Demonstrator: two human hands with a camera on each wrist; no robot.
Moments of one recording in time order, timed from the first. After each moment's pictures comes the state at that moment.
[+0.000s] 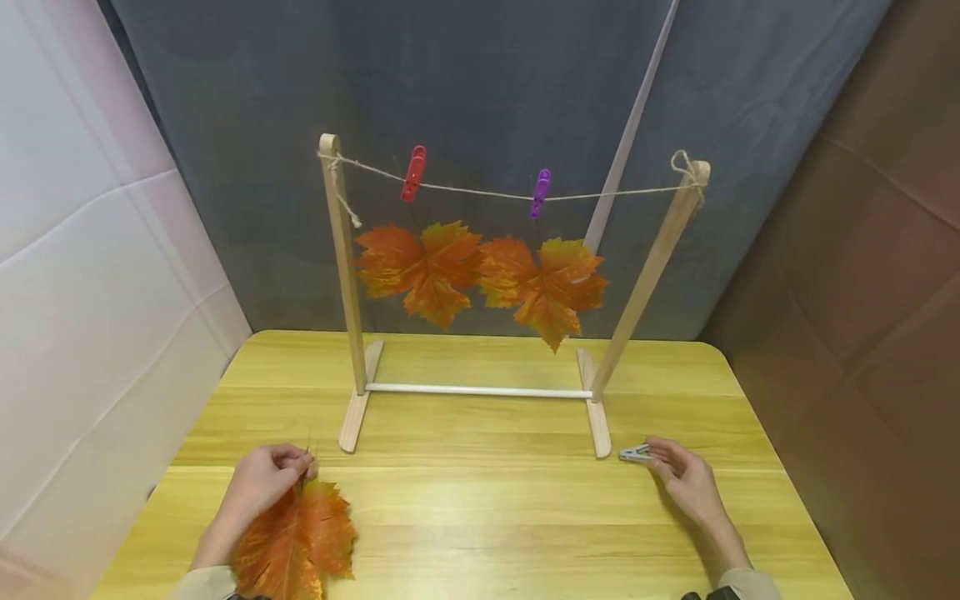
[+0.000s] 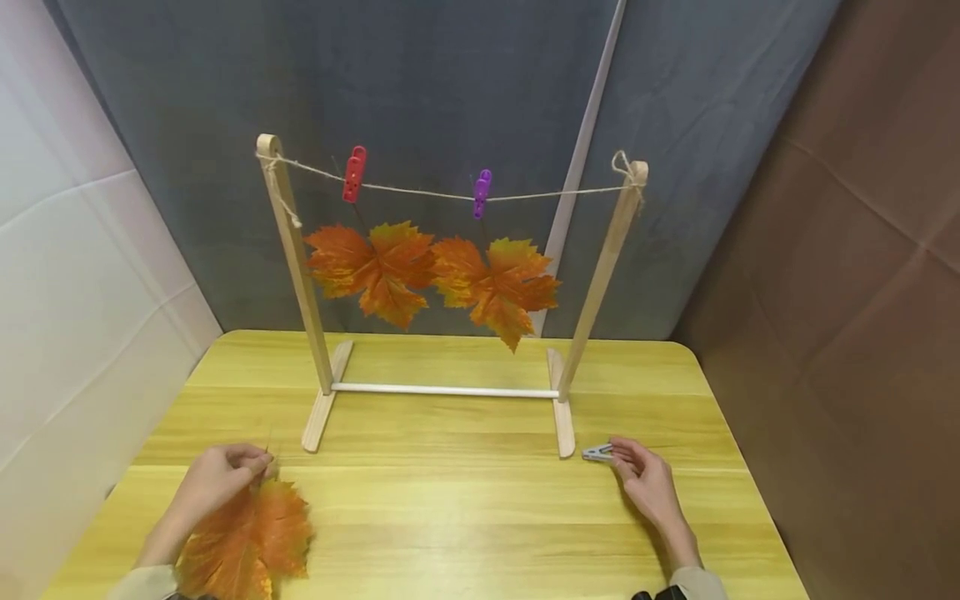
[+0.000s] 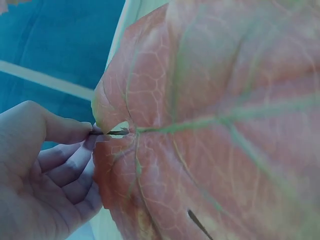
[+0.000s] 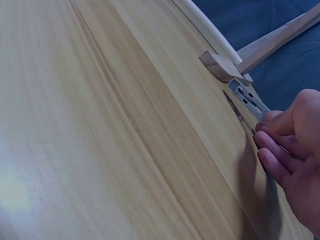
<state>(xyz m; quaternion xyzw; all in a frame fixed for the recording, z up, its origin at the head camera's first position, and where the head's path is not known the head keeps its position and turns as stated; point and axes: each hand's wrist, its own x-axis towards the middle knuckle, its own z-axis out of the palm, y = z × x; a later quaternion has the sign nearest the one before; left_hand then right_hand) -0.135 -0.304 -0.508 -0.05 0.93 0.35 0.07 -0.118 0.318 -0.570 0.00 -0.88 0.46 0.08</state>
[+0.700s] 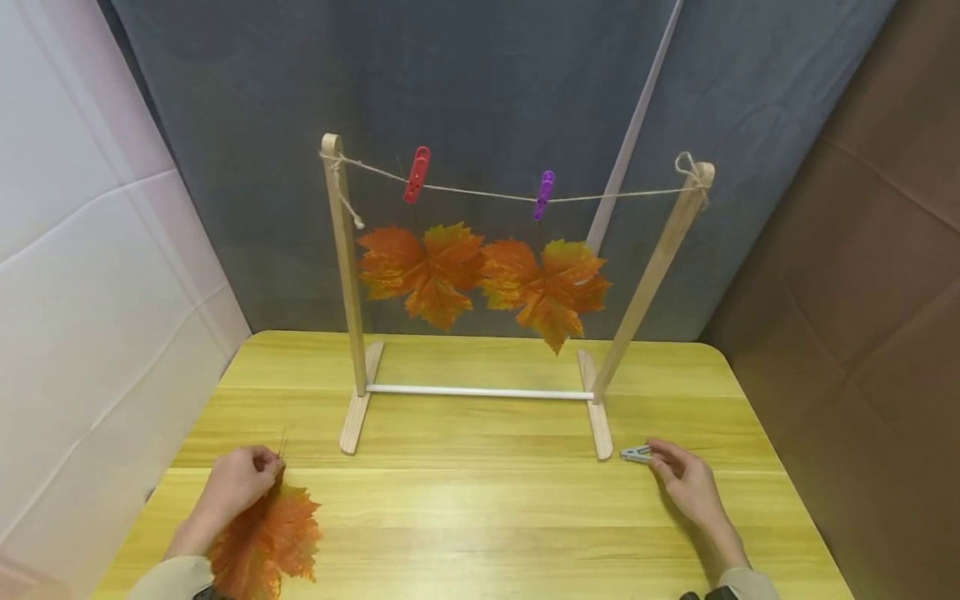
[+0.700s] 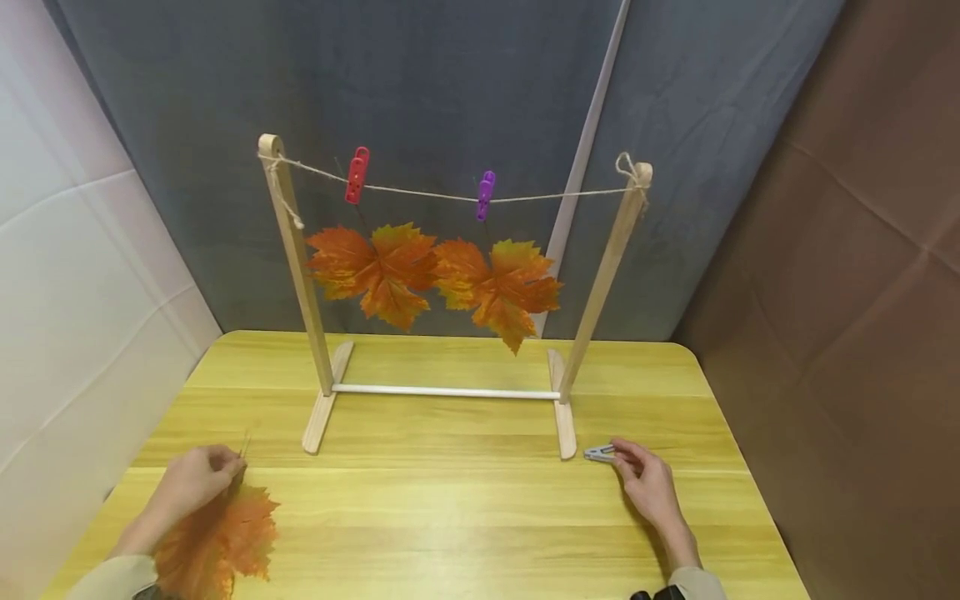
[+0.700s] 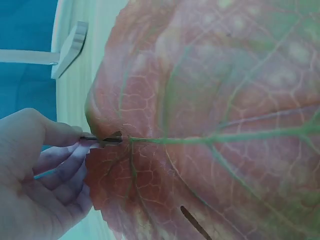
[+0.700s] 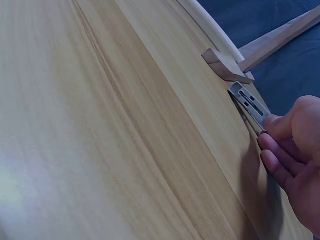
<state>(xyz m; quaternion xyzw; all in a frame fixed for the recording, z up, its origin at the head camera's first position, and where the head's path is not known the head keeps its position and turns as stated) -0.146 -0.349 -0.532 -0.01 0.96 0.28 0.04 -0.118 0.315 -0.567 -0.01 -0.90 0.42 0.09</state>
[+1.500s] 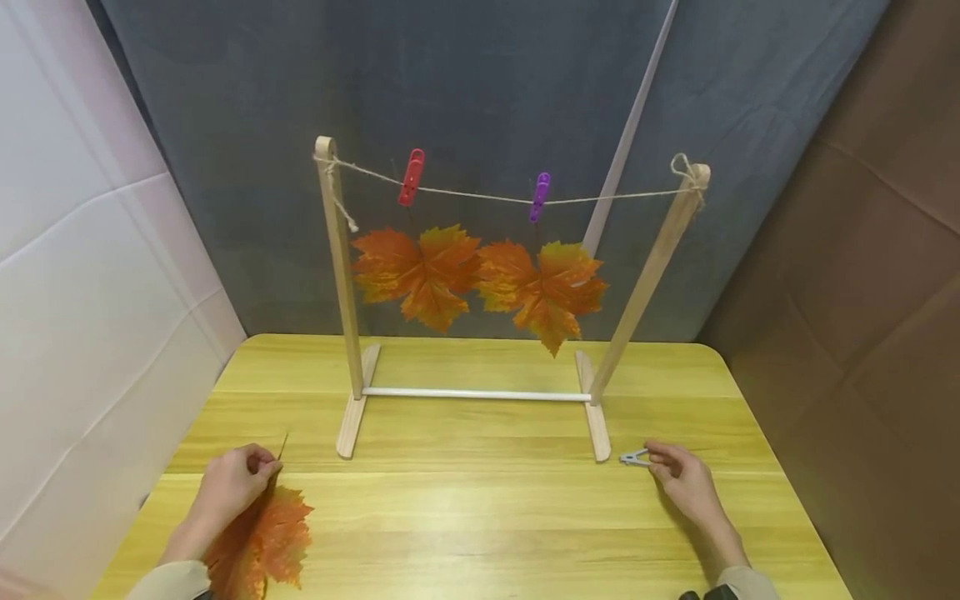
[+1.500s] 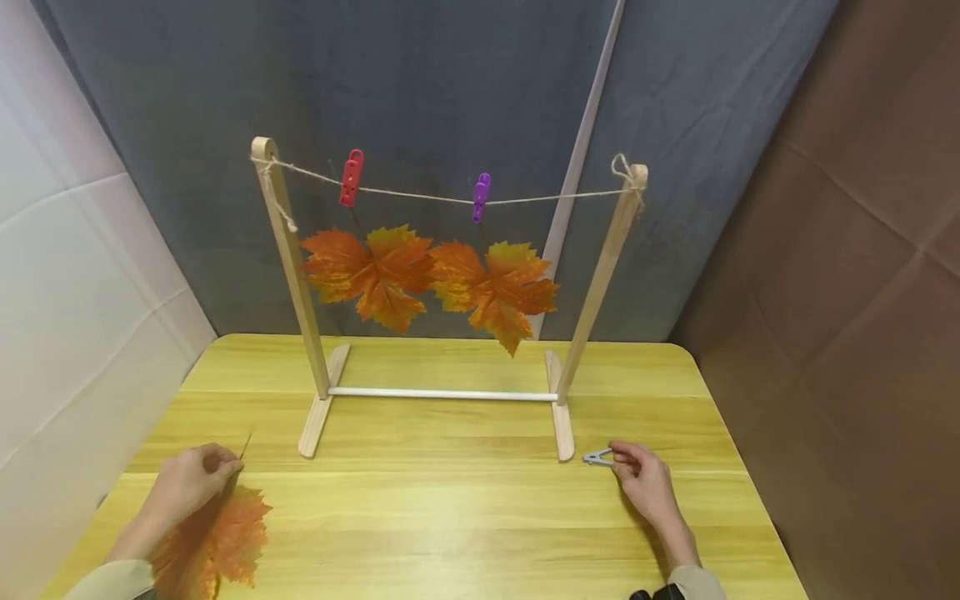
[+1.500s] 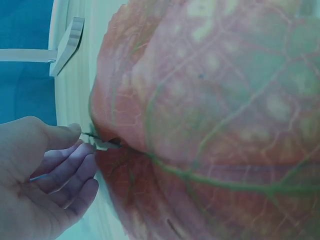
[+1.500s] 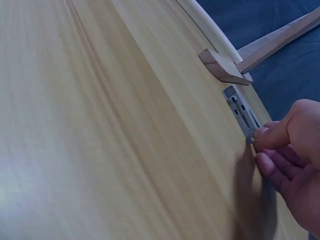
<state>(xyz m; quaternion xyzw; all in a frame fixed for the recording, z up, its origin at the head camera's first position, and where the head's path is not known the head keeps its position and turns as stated) -0.151 -0.352 -0.537 0.01 0.97 0.26 -0.02 -0.121 0.318 -0.563 -0.02 -0.91 0.41 0.06</state>
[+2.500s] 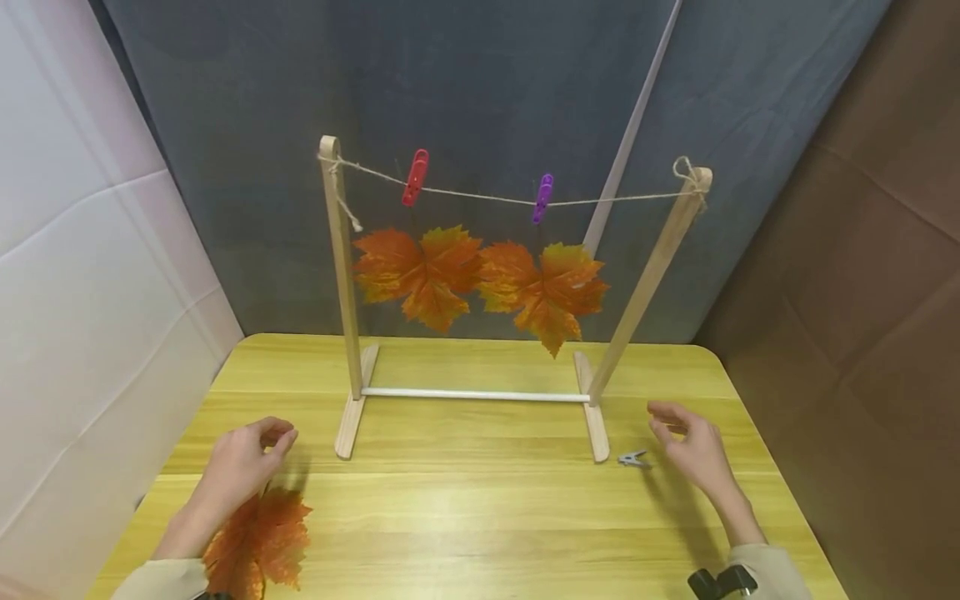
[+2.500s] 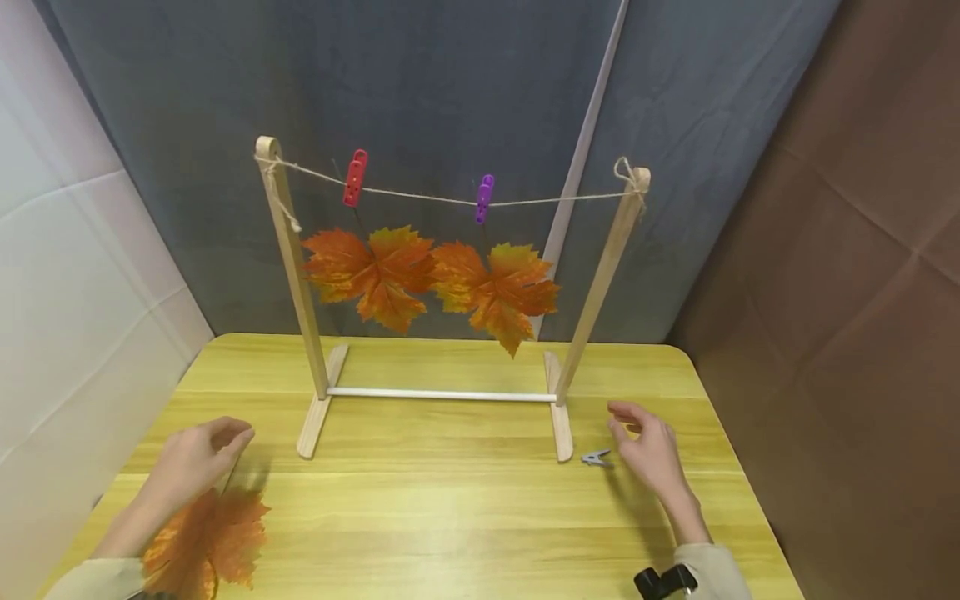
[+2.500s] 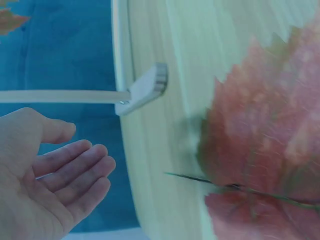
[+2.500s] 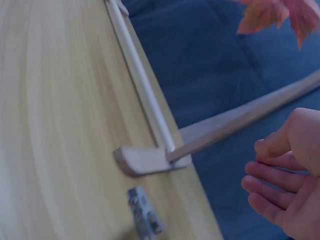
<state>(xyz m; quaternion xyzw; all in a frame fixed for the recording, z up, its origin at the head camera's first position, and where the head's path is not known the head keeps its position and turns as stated) -0.150 -0.309 -0.474 0.04 0.96 0.27 -0.03 -0.134 0.291 -0.469 0.03 -0.93 0.35 0.13</state>
